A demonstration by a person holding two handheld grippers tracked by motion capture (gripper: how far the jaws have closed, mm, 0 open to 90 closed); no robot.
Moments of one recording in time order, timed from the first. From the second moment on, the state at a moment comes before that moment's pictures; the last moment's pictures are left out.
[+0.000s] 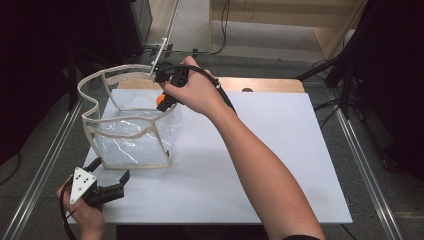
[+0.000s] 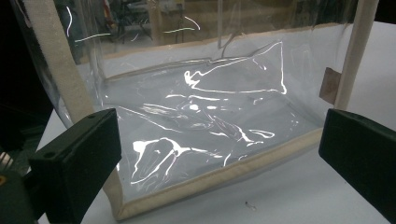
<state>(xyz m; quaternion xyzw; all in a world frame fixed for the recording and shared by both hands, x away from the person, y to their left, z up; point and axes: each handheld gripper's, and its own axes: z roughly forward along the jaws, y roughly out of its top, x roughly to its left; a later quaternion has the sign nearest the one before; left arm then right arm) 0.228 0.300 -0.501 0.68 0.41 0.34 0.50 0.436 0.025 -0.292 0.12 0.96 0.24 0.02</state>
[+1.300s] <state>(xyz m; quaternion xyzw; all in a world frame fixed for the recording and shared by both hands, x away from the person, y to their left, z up) 0.228 0.300 -0.501 0.69 0.41 0.34 0.49 0.416 -0.032 -0.286 0.18 0.94 0.28 0.08</state>
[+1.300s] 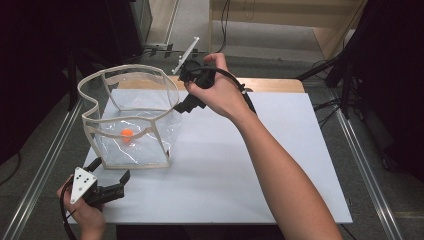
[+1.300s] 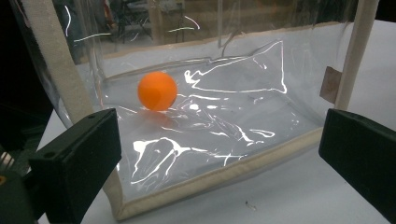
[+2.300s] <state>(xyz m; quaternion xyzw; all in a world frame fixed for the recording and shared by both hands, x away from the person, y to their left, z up) 0.228 0.299 -0.501 0.69 0.41 0.34 0.49 0.405 -0.063 -0.330 0.19 0.93 0.30 0.07</state>
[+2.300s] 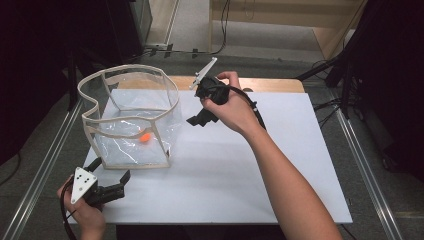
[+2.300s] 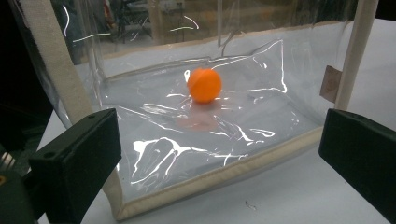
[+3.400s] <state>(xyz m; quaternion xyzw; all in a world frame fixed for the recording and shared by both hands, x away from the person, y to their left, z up) 0.228 0.299 -0.501 0.69 0.41 0.34 0.49 0.384 -0.110 -0.384 0.22 0.92 0.33 0.08</state>
